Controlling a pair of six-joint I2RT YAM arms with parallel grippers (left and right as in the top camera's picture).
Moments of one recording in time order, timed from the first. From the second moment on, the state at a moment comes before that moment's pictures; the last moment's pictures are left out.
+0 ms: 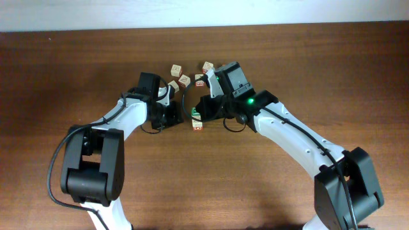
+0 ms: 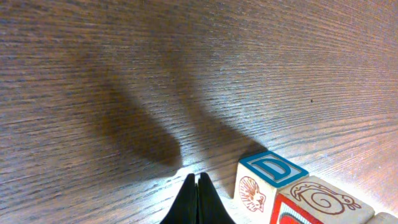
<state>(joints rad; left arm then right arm) -0.18 1.98 1.20 -0.50 0.48 -0.36 0.53 1.77 1.30 -0.43 -0.41 0.41</state>
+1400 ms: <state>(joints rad) 0.07 1.57 1.39 -0.70 0.06 -0.23 0.02 0.01 0.01 -0.08 0.00 -0.08</state>
